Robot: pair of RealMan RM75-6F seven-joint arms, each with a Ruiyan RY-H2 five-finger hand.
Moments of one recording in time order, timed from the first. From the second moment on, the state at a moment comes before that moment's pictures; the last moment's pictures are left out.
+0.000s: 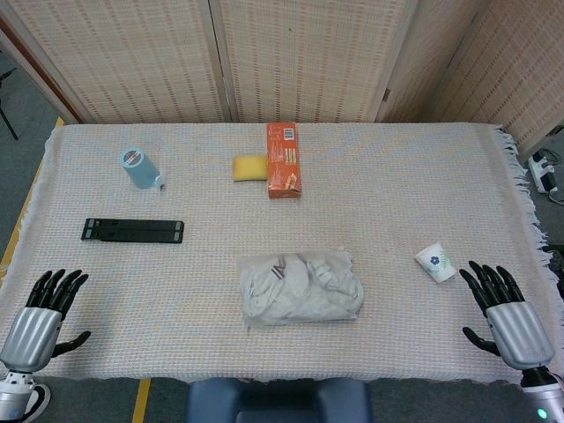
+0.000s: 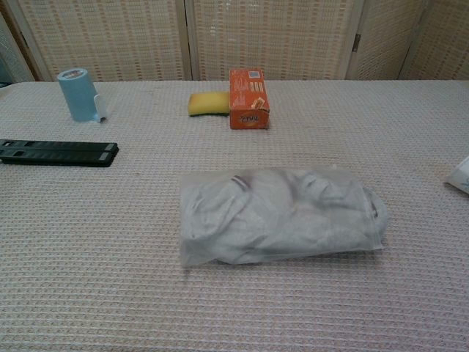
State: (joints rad) left arm -0.10 -1.22 0.03 -1.43 1.67 1.57 0.02; right arm 0.05 -1.09 -0.03 -1.59 -1.67 1.50 -0.07
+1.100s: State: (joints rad) left arm -0.20 -1.60 0.11 -1.30 1.96 1.50 0.12; right arm 0.04 -1.09 -0.03 -1.63 -1.62 1.46 -0.16
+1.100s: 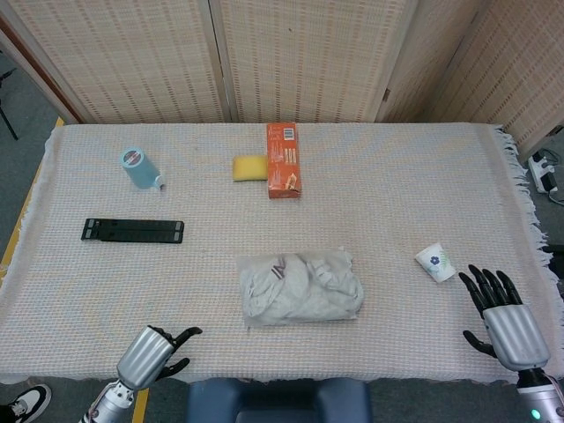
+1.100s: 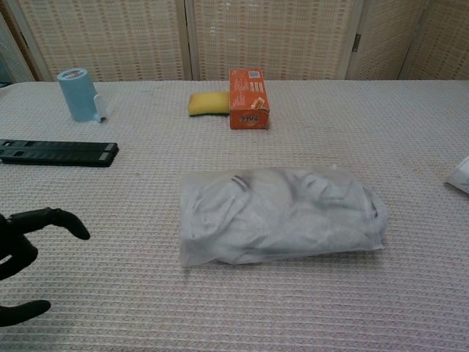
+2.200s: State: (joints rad) left arm -0.38 -2.06 0.01 -0.84 1.92 1.49 0.18; right arm 0.05 -1.05 -0.02 -1.65 -1.57 1.43 -0.11
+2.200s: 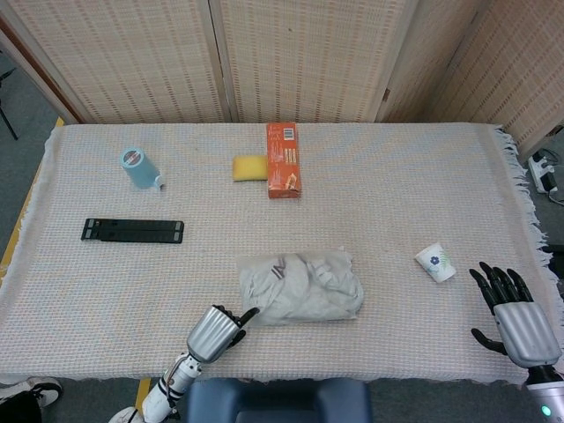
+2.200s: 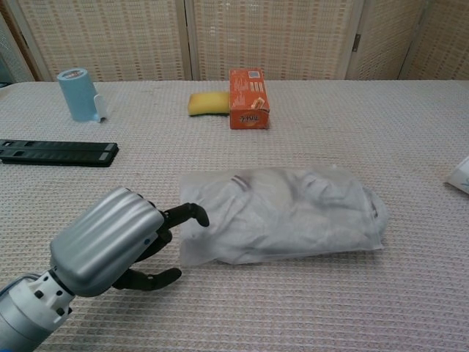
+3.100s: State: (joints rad) left arm -0.47 -2.22 0.04 -0.55 1.86 1.57 0.05; right arm 0.06 -1.02 -0.04 -1.67 -1.56 1.39 -0.09
